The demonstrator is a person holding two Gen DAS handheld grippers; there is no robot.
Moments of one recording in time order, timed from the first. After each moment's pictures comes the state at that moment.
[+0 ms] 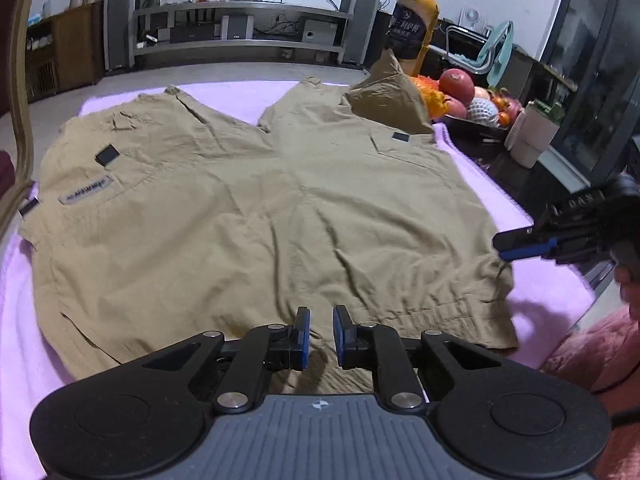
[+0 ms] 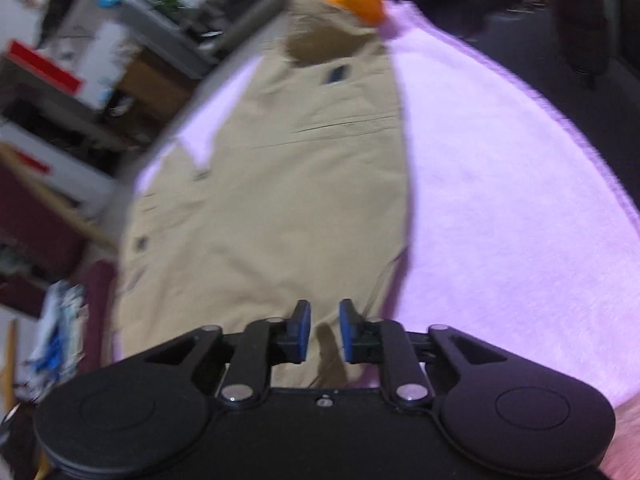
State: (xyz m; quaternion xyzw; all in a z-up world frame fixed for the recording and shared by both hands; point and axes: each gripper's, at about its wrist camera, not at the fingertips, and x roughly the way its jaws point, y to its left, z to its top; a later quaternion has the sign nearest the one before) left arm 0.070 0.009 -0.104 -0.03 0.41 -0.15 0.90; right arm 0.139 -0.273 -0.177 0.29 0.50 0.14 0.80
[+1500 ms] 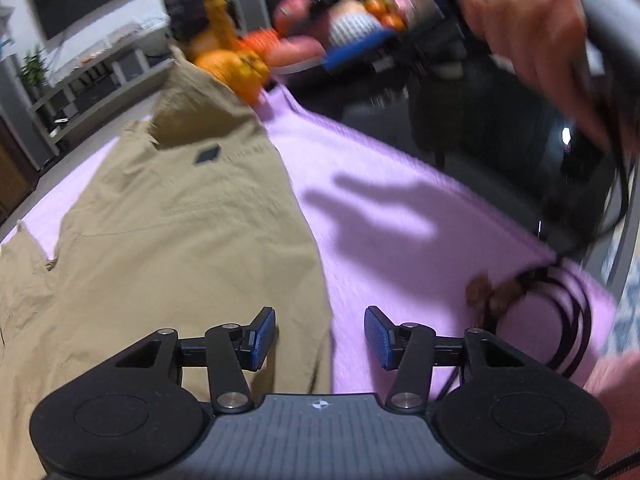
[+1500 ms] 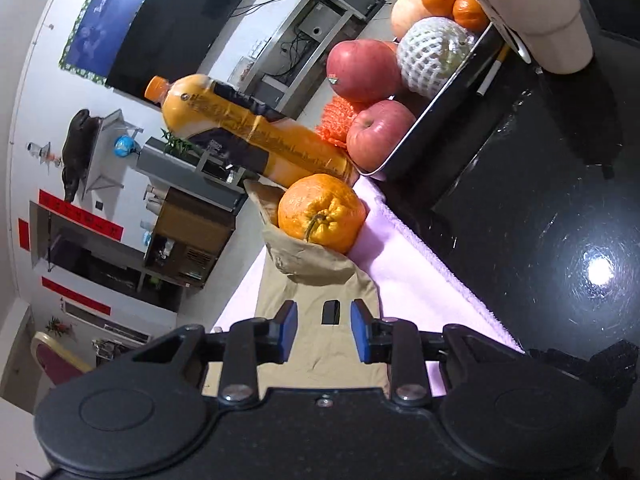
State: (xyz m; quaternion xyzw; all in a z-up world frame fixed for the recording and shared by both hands) left arm 0.143 -0.256 -0.135 0.20 0.41 -0.19 0.87; right arm 0.258 -0.411 -0.162 0.45 0.36 0.09 0.81
